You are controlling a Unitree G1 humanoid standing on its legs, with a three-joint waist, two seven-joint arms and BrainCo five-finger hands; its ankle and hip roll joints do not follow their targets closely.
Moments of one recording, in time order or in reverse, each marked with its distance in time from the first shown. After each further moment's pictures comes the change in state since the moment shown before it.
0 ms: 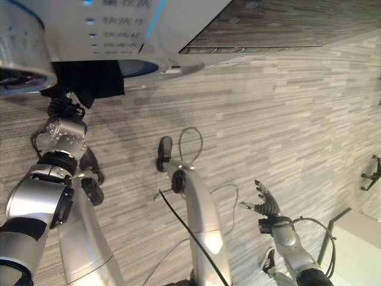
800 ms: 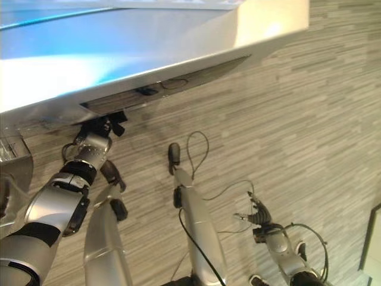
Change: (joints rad) left arm 0.133 -0.068 -0.074 -0.157 -0.085 0.079 0.054; right arm -0.002 0.045 0.048 0.109 -0.057 0.013 -0.002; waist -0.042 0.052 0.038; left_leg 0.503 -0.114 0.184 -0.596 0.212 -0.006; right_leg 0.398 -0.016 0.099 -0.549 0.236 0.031
